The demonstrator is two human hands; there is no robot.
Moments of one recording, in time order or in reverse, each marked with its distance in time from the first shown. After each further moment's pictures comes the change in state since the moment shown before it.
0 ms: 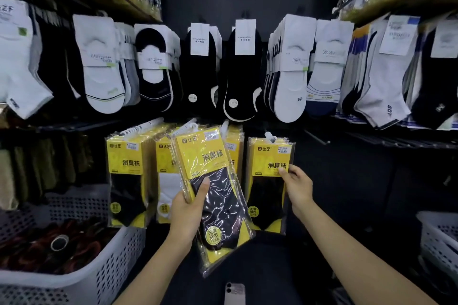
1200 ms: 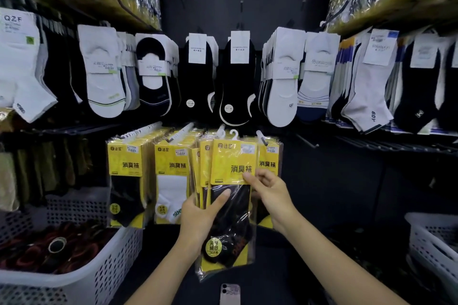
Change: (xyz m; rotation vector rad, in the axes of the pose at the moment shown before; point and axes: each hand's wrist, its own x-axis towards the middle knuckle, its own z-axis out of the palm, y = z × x) left_hand -0.031 0.009 0.014 -0.028 -0.121 0.092; right_hand -0.081 -0.043 0.024 0.028 -0.326 -0.018
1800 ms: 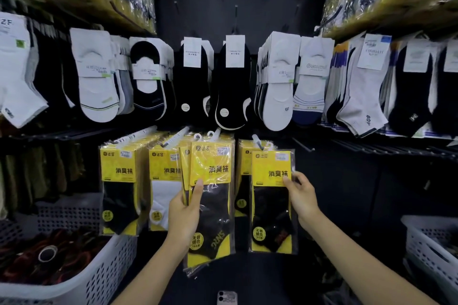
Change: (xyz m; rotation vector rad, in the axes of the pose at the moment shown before) left_hand 0.025 0.000 -0.004 0.143 0.151 0.008; right_hand 0.038 0.016 -0.072 -0.137 0.288 0.010
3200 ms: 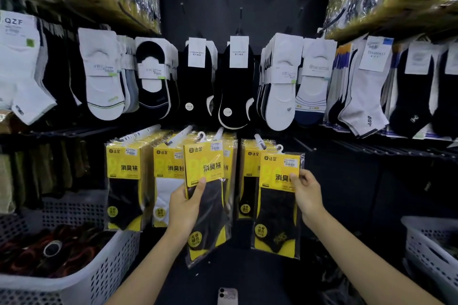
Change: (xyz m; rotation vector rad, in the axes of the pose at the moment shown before) left_hand 0.018 -0.009 -0.006 0.038 -0.003 0.081; right_hand -0.003 -0.007 -0.001 0.010 0.079 -0.042
